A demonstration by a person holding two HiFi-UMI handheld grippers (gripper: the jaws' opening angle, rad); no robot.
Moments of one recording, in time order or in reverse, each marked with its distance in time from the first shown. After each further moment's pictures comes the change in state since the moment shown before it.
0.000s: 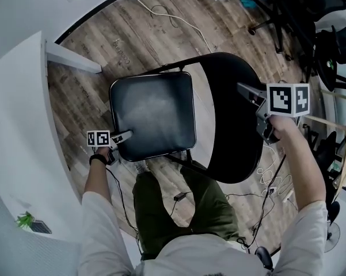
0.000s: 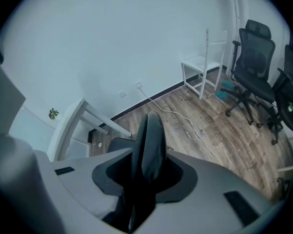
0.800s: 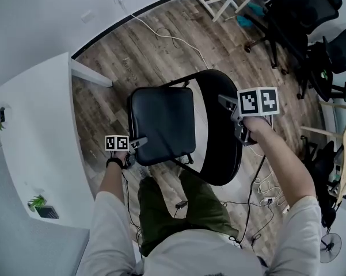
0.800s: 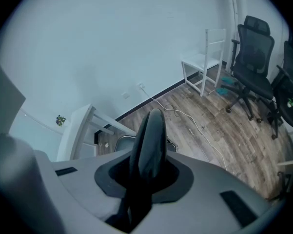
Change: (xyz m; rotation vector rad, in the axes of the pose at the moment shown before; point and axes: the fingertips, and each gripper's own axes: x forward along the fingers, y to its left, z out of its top) left arm -0.002 -0.128 -0.004 0.041 -0.010 0.107; right arm -0.054 0.033 0.016 0.053 0.044 0.031
